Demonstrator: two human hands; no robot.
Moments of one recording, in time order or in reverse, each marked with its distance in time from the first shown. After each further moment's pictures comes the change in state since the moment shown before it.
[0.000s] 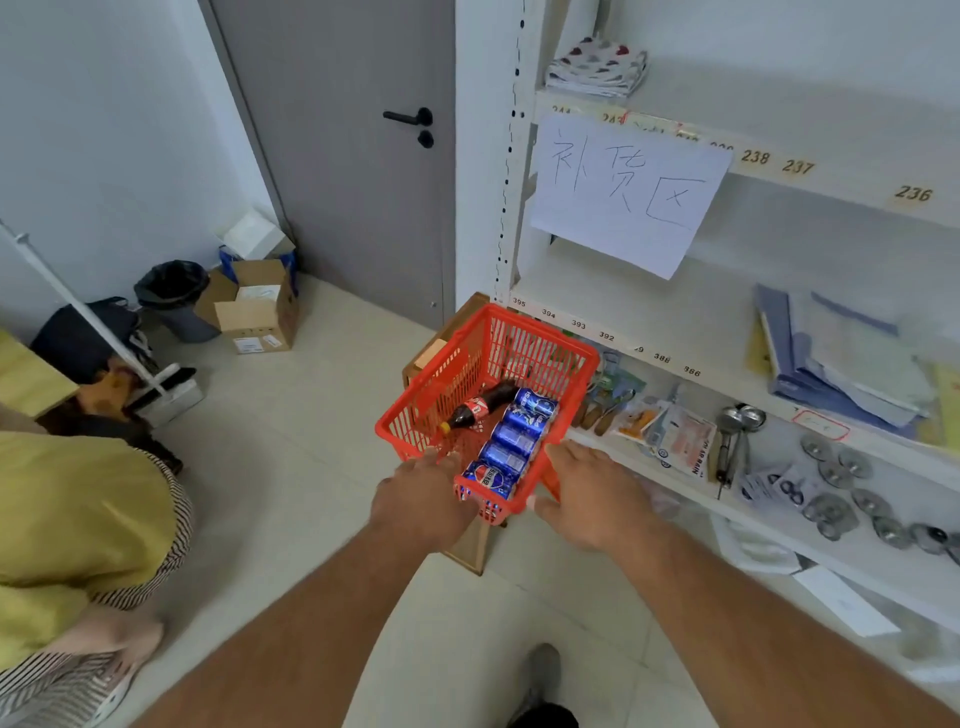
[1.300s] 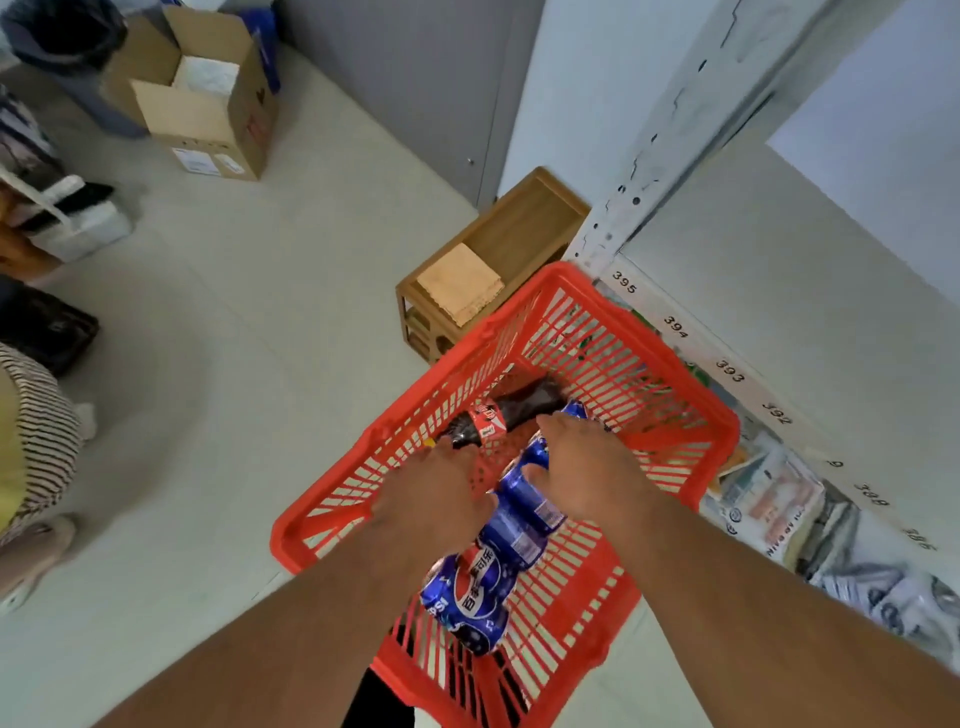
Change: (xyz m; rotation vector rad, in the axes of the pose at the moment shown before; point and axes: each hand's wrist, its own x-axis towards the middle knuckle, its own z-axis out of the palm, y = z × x) left_hand 0.358 -0.027 0.059 -0.153 -0.320 -0.132; right_hand 0.426 0.054 0.084 -0.139 -0.403 -0.148
